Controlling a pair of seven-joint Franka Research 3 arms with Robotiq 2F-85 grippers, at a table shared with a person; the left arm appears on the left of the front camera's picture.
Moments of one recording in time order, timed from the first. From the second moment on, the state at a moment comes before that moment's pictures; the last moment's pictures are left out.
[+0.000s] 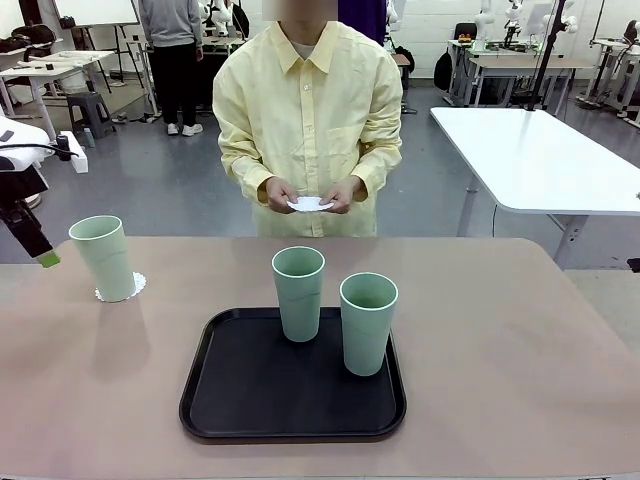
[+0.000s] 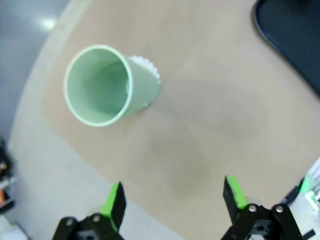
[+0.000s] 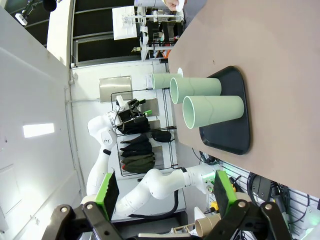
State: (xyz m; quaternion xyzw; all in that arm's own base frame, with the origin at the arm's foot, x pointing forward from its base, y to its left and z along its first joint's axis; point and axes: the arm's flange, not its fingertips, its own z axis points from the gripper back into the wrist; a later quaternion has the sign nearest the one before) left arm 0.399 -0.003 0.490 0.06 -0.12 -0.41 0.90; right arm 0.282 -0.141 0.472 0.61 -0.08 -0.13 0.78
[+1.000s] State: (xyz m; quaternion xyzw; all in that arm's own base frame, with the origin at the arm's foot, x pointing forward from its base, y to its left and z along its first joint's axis) left arm 0.368 0.012 0.485 -0.13 -0.16 -0.31 0.93; right arm 0.282 -0.141 0.472 0.61 -0.08 -0.13 0.78
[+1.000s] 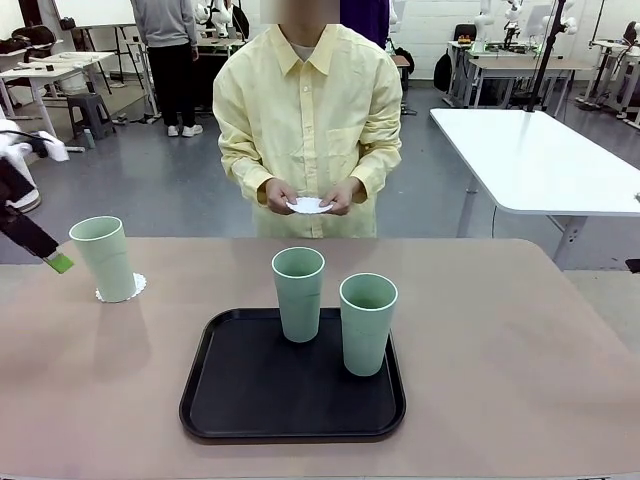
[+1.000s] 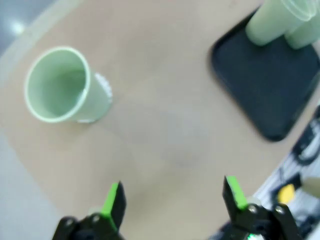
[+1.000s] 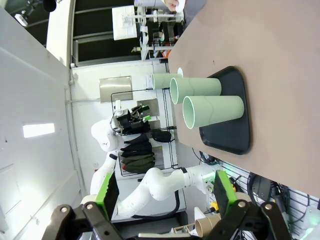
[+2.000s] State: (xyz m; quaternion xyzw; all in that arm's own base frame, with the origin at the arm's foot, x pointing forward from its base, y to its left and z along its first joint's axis) left arm 0.310 0.185 0.460 -0.63 -0.07 -0.14 0.76; right arm 0.282 -0.142 0.472 0.61 -0.08 -0.13 0.78
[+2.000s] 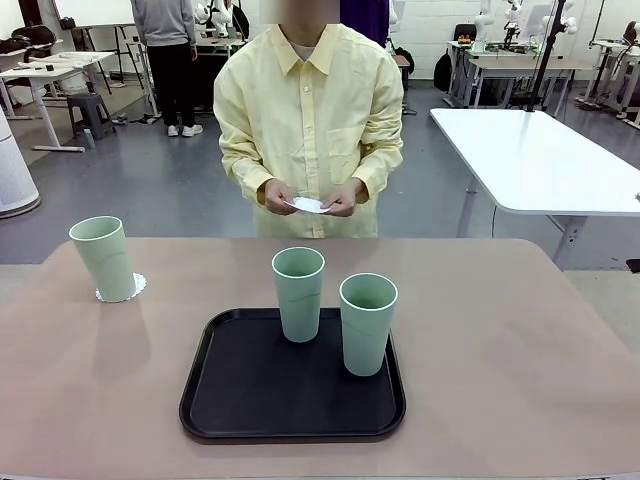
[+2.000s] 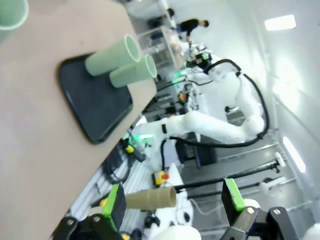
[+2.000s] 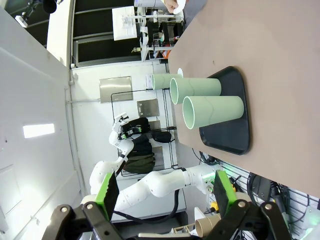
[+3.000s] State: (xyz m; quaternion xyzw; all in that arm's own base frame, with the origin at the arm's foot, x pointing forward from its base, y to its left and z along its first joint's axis) left arm 0.315 0.214 0.406 -0.64 -0.08 -0.12 0.76; right arm 0.282 -0.142 0.472 0.61 -0.08 -0.13 0.78
